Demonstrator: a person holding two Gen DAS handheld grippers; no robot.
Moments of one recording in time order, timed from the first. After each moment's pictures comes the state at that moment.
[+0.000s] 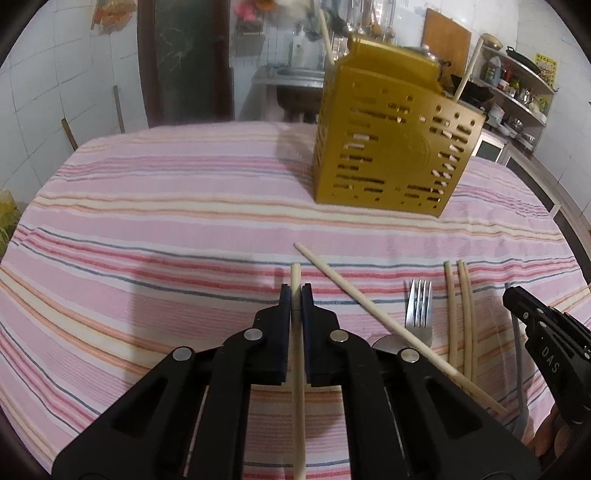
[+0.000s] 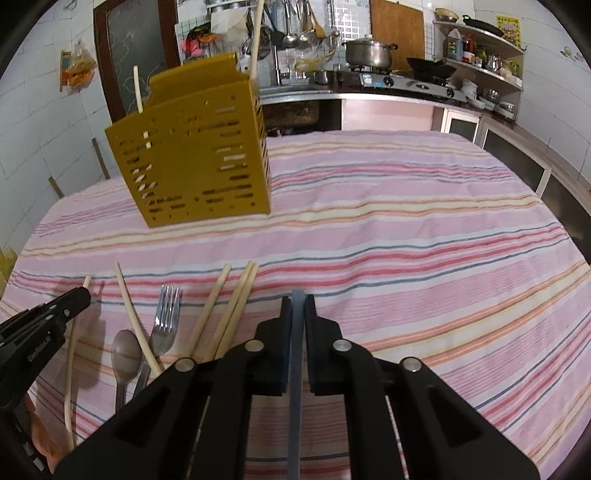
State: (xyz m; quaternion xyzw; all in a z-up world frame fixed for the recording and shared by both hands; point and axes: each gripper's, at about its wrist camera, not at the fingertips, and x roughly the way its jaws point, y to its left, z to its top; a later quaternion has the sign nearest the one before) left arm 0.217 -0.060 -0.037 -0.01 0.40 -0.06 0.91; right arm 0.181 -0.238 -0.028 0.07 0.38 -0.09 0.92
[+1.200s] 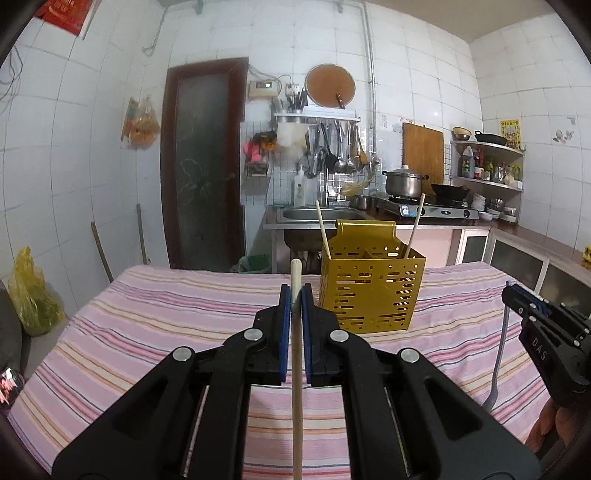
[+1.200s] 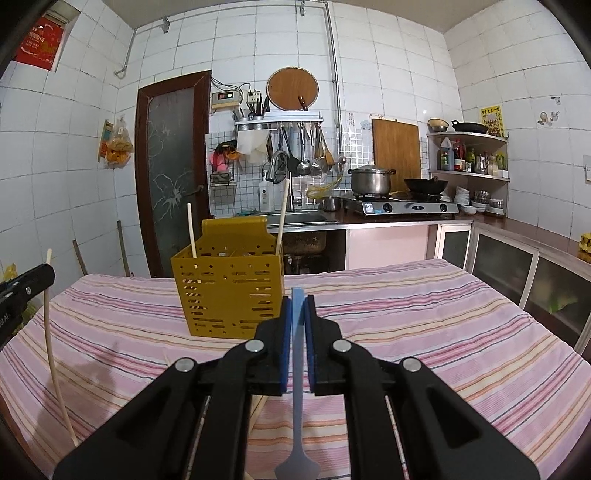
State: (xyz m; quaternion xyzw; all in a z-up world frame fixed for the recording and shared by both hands) left arm 0.109 -0.029 0.065 0.01 0.14 -0.05 0.99; right arm 0.114 -0.226 0.041 0.03 0.14 -0.08 0.99
